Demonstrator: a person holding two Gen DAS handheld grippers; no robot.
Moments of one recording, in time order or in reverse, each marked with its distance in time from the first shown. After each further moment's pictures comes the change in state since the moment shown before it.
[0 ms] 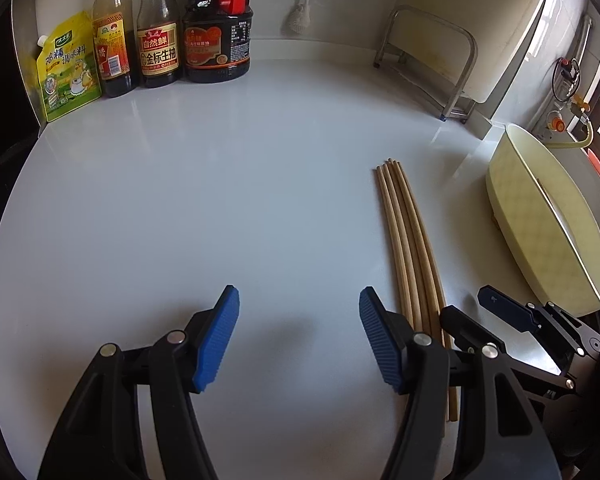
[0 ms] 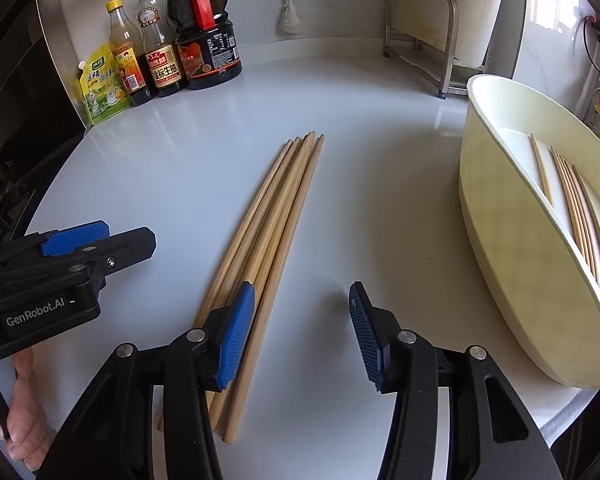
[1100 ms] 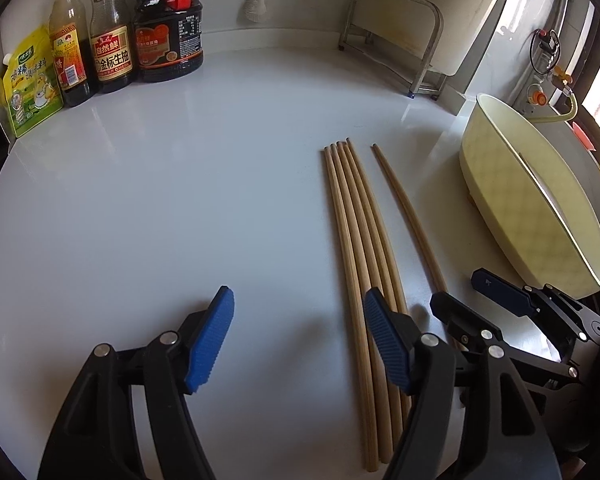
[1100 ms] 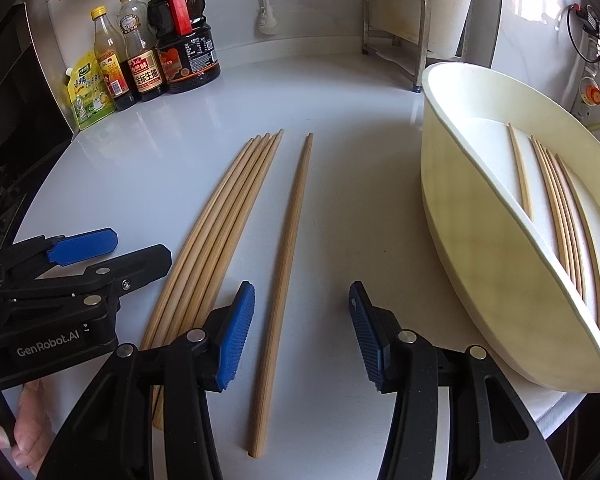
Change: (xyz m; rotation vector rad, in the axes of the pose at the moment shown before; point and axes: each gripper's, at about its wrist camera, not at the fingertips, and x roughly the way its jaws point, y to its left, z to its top) left arm 0.017 -0.038 -0.003 0.074 0.032 -0.045; right arm -0.002 -0.027 -0.004 0.021 -0.003 -0.025
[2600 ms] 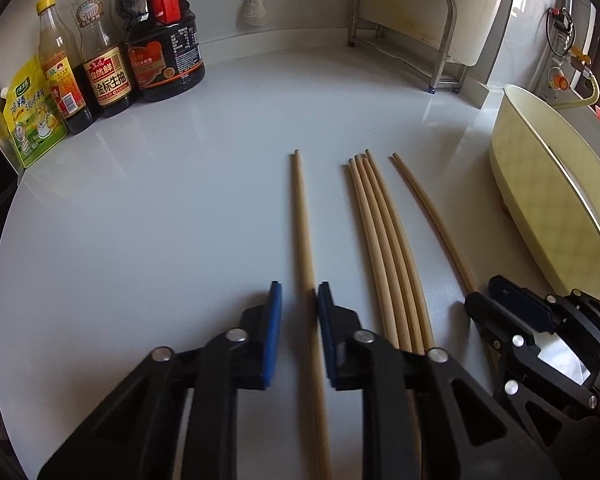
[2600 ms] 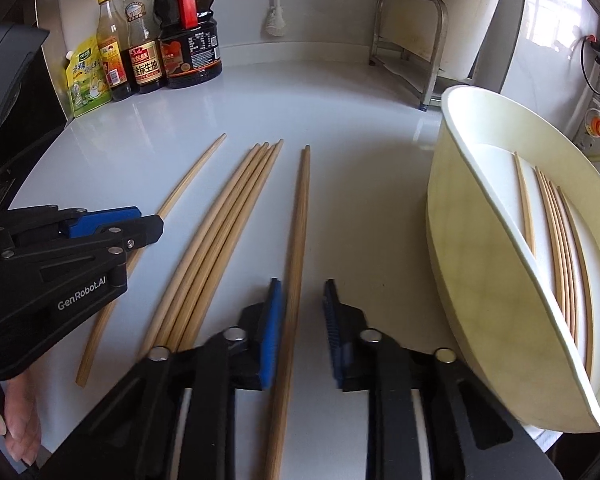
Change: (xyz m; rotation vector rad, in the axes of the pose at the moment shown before) left arm 0.018 -0.007 0.023 0.060 0.003 0.109; right arm 0.011 0.010 0.012 -0.083 -0.017 -0.054
